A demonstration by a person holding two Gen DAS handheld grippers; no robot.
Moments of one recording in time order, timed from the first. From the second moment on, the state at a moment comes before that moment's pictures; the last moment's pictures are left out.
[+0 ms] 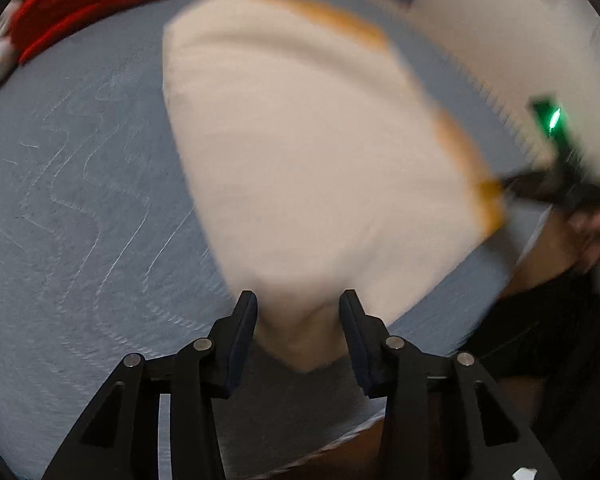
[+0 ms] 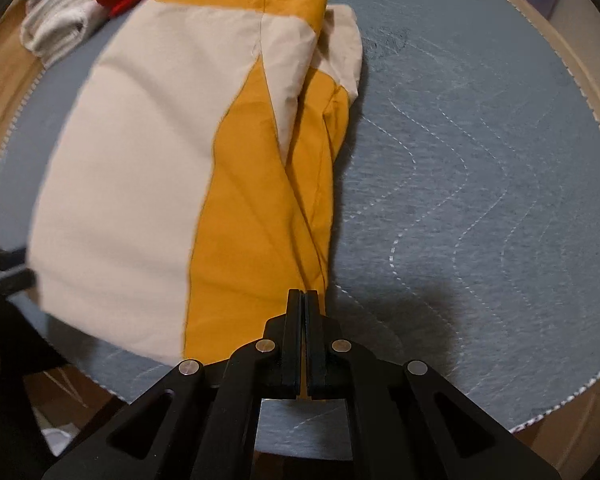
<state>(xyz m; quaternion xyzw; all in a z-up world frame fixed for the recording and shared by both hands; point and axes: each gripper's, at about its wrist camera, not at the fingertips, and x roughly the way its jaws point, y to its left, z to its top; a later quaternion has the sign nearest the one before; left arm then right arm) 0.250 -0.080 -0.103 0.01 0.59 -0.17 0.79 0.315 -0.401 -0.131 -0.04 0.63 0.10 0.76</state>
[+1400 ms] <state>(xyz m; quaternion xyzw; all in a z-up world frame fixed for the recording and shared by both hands) 0.473 -0.079 -0.090 -0.02 0.50 -0.10 0.86 0.498 -0.389 -0.129 0.19 0.51 0.03 0.84</state>
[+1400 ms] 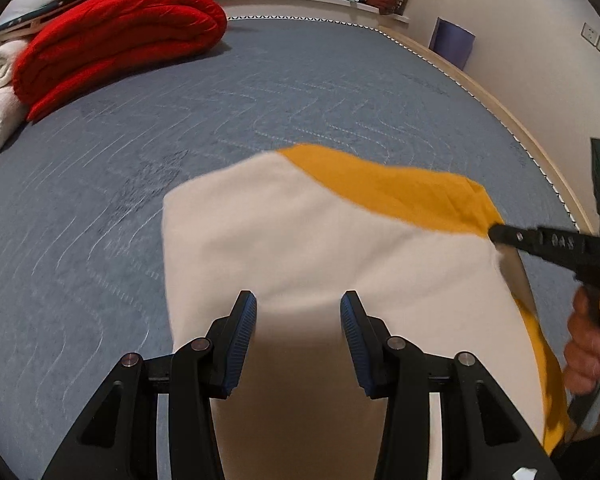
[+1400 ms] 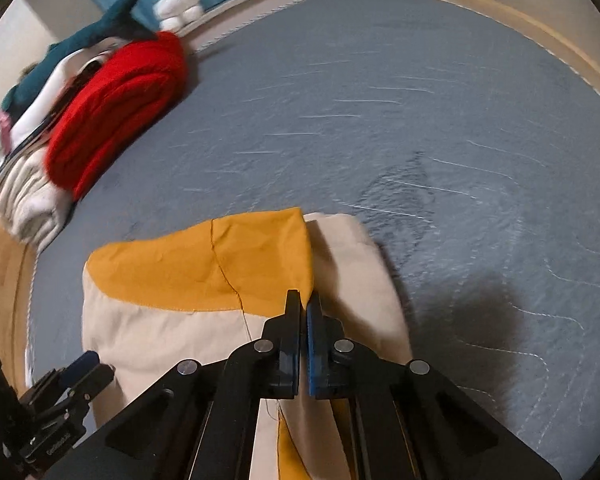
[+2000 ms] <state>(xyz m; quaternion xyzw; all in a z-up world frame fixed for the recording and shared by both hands) 0.543 -0.073 -0.123 -0.05 0.51 -0.10 0.85 0.531 -0.369 -0.168 0.11 0.54 0.00 0.83</state>
